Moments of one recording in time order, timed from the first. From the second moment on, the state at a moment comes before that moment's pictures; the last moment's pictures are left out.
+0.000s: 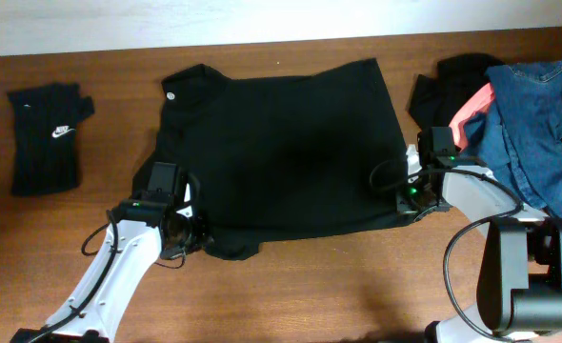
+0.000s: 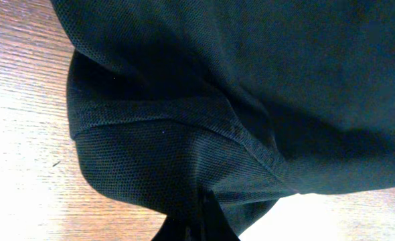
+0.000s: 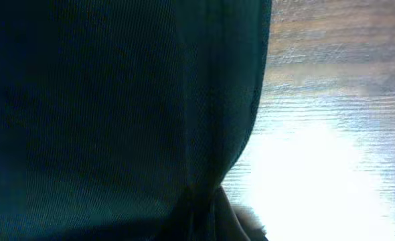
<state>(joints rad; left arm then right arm) -0.17 1.42 0.83 -0.81 0.16 -0.44 -0.07 1.73 0.93 -0.65 -0.05 0.00</state>
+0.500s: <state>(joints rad) -0.17 1.42 0.84 -0.82 0.14 -0.43 -0.07 1.74 1.01 -0.78 -0.05 0.00</state>
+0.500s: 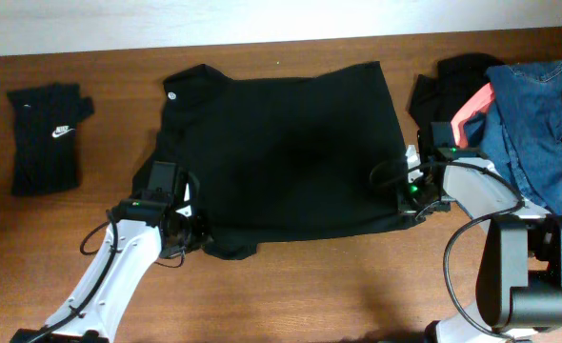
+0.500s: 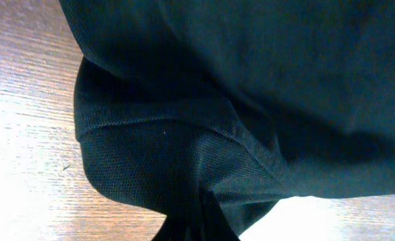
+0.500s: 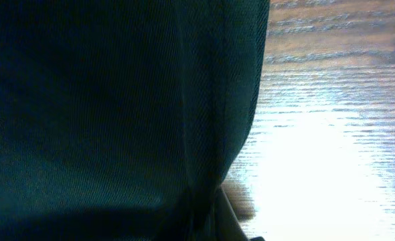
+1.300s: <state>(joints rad) -0.13 1.42 1.00 -0.86 0.10 -0.41 -0.07 1.74 1.23 -0.84 -0.08 0.03</state>
